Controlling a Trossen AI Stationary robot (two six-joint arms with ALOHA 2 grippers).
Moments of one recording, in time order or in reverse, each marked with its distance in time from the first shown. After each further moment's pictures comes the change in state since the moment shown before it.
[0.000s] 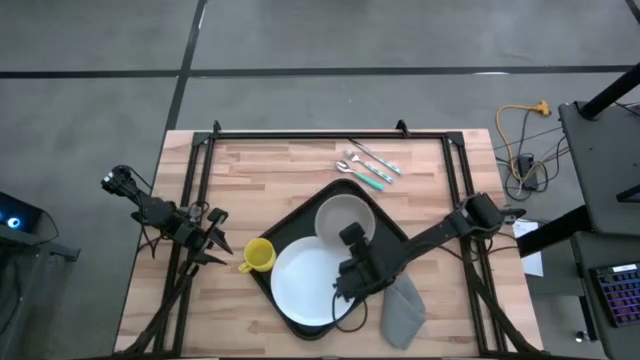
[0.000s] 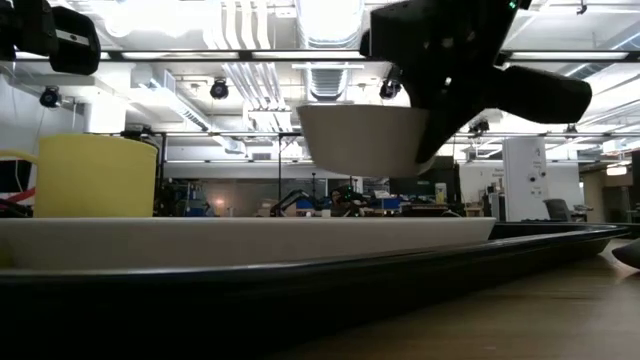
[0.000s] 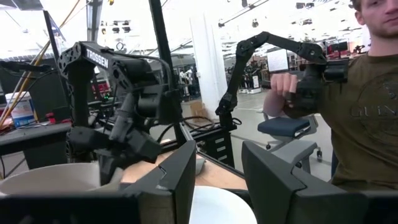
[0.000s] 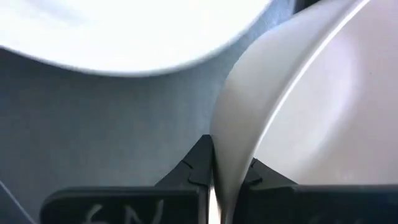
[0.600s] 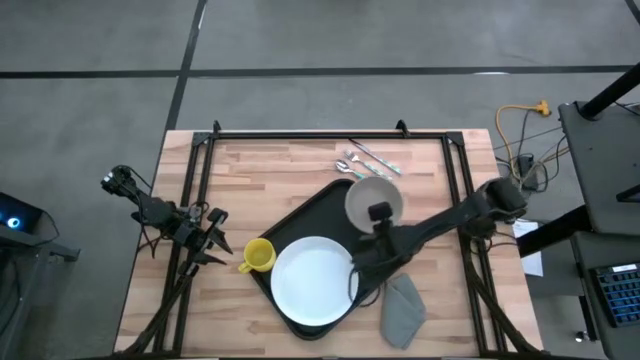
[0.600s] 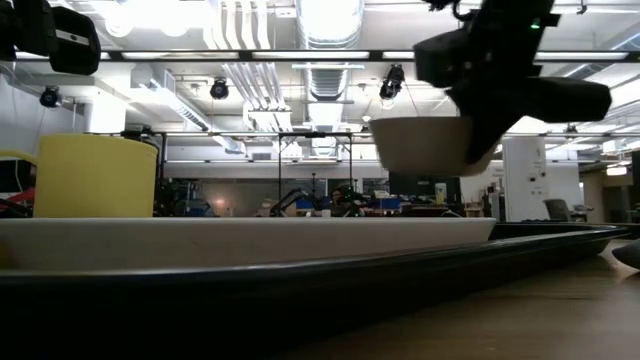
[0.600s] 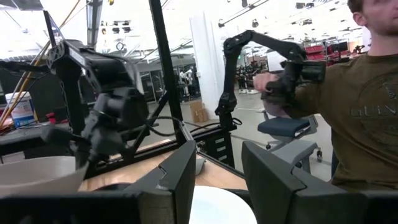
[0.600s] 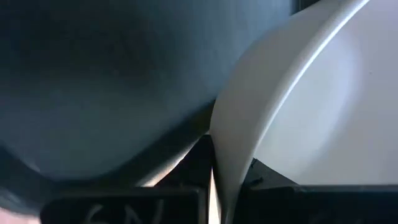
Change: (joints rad) left arm 0.000 0.000 0.000 0.000 0.000 0.000; right arm -0.077 -0.203 -0.237 -0.070 -0.059 0.270
